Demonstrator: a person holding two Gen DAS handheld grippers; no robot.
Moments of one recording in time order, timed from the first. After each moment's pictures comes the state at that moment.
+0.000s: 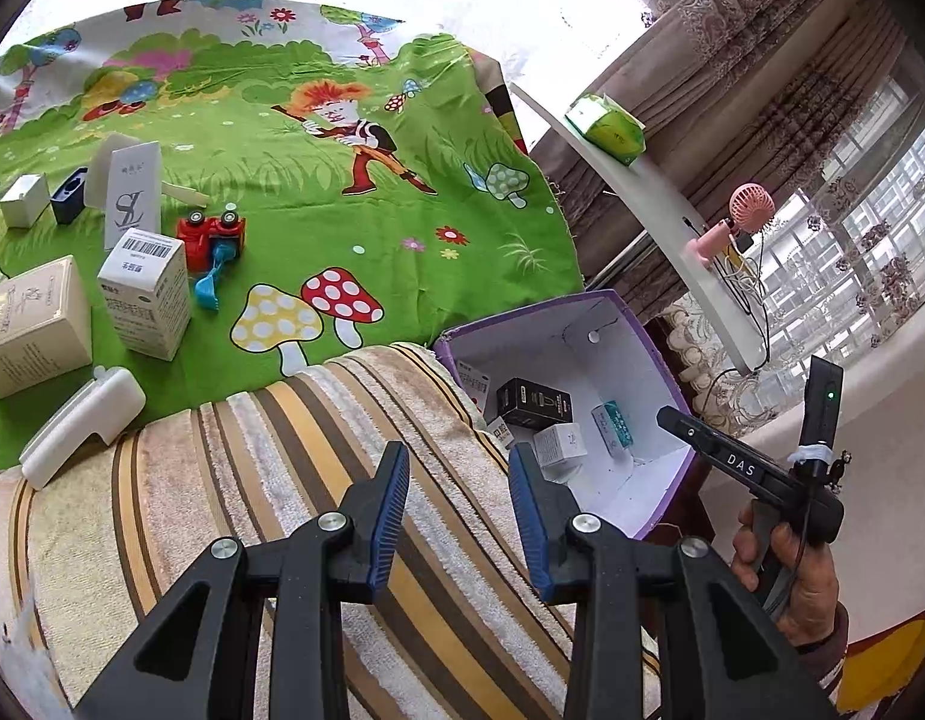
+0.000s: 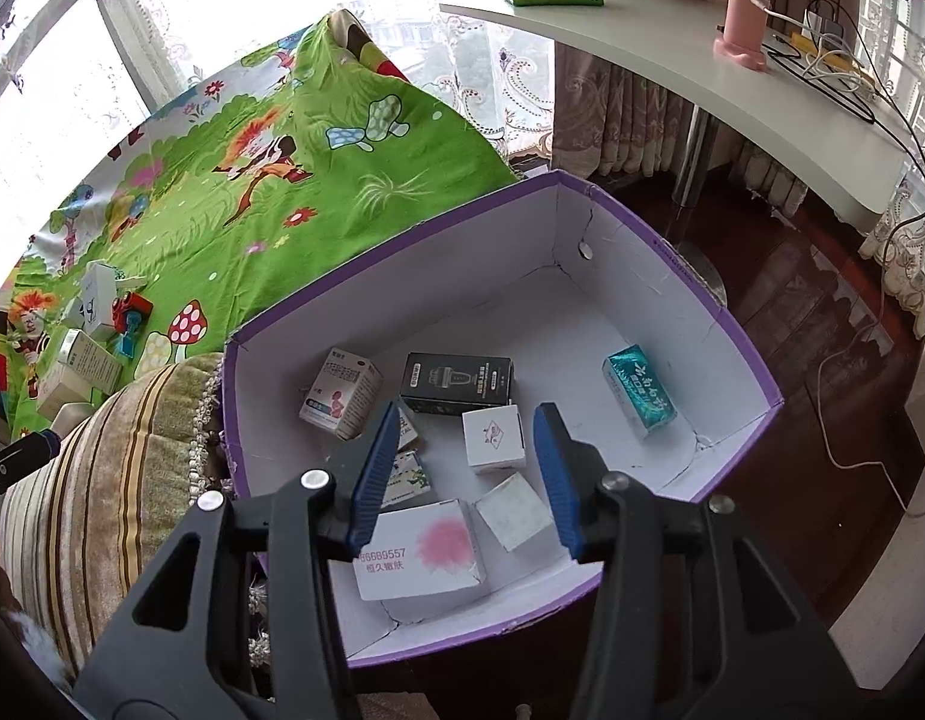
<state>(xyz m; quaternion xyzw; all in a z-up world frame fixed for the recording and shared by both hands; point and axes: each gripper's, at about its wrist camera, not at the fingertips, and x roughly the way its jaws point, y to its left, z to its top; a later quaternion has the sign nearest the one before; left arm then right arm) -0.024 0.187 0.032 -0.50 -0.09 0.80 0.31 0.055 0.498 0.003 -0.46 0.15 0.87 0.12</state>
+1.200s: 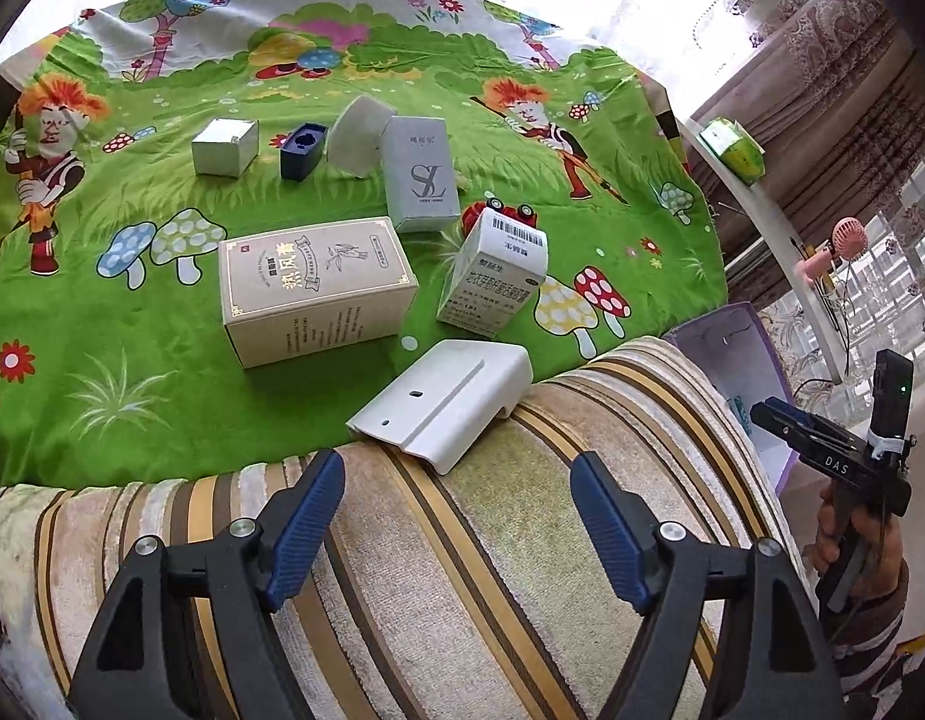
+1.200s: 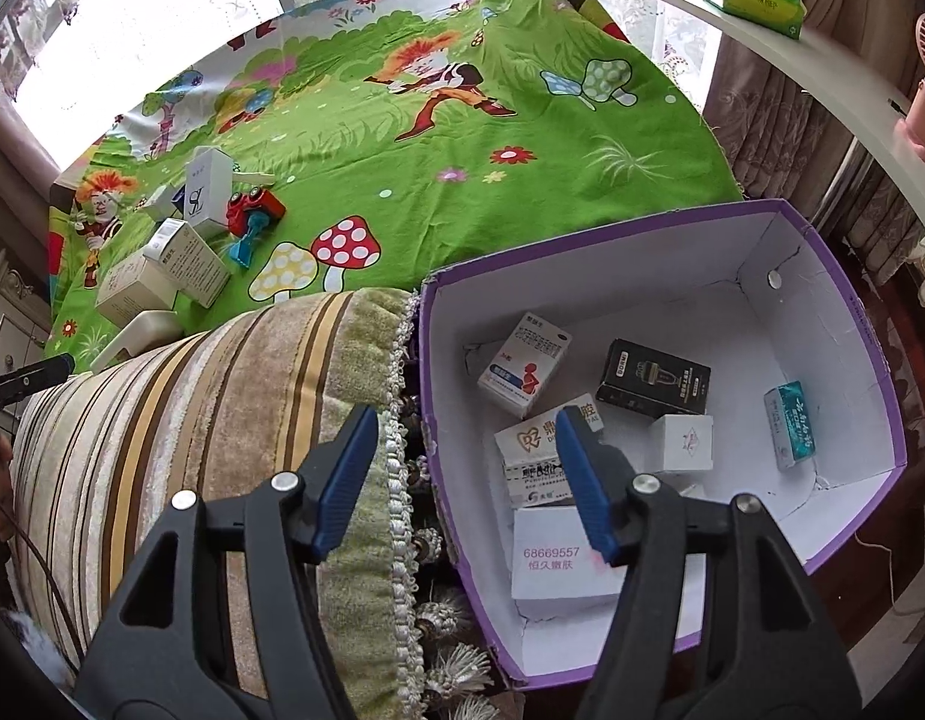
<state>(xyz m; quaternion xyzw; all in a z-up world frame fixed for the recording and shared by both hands) -0.069 0.033 0.008 -0.55 -0.06 0.80 0.23 0.005 0.380 -0.001 -0.50 0.08 0.86 -0.01</state>
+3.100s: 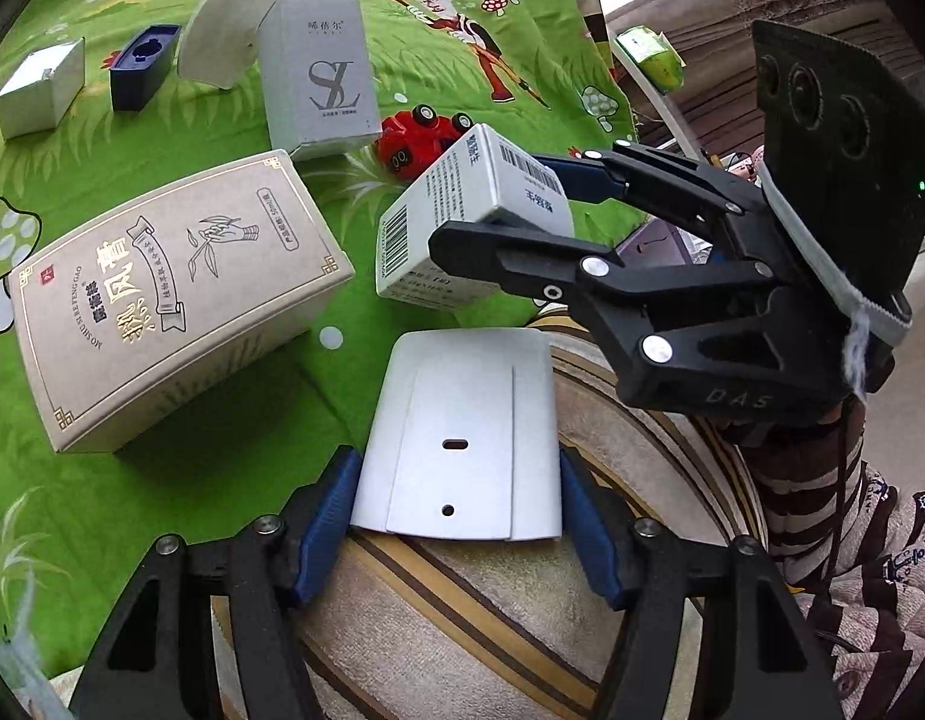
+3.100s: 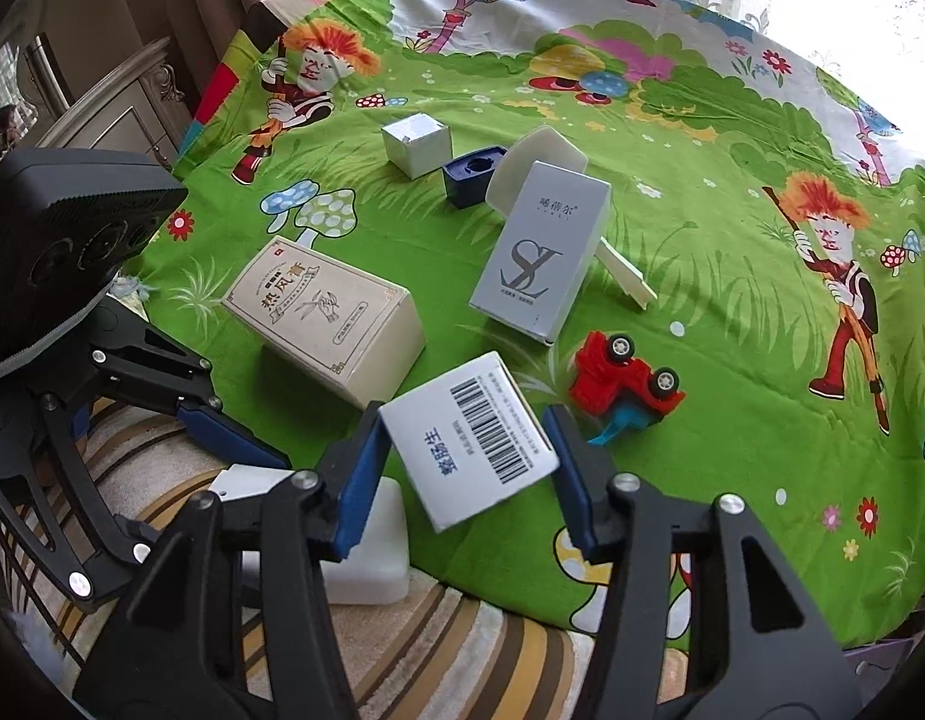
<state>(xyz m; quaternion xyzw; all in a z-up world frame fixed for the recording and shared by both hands) -0.129 0.048 -0.045 -0.62 -0.07 0.68 0.38 -0.140 0.168 -0.009 -0.47 -0.11 0.83 -0.27</state>
